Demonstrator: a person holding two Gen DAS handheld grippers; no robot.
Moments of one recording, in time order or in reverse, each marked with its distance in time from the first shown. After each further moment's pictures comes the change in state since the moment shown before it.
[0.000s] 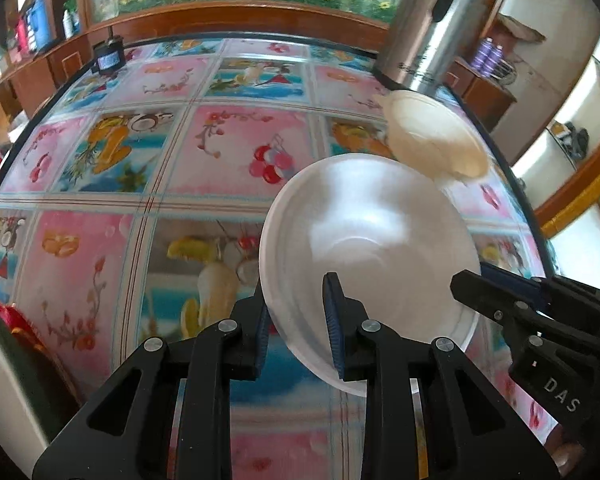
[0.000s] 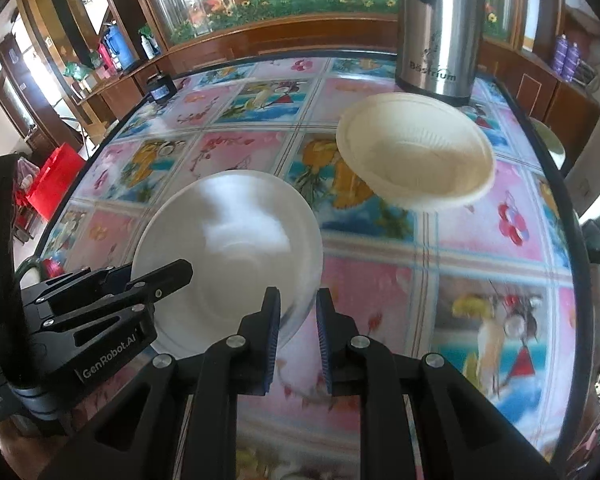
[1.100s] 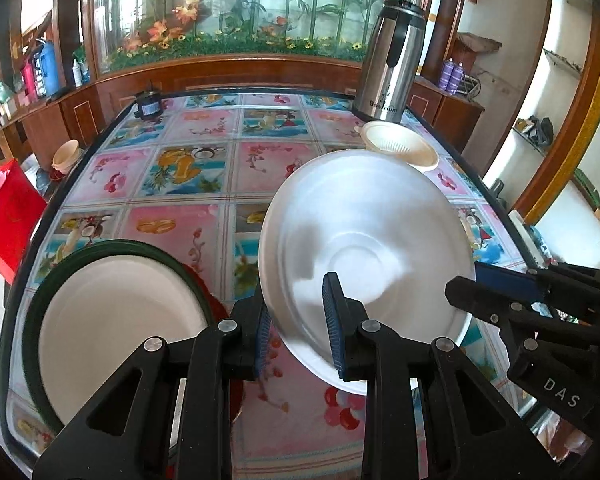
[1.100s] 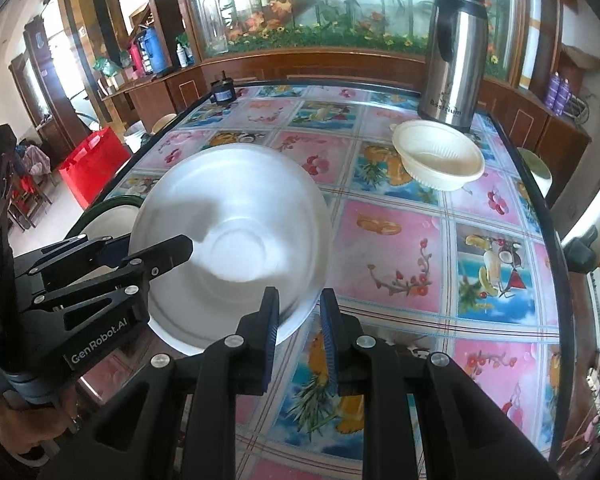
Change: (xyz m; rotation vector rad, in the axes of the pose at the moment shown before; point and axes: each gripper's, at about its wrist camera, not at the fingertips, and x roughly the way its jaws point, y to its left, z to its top) left arm -0.125 0.044 -0.073 0.092 -0.178 -0.016; right arm -0.080 0.094 -0.069 -0.088 -0.117 -0.026
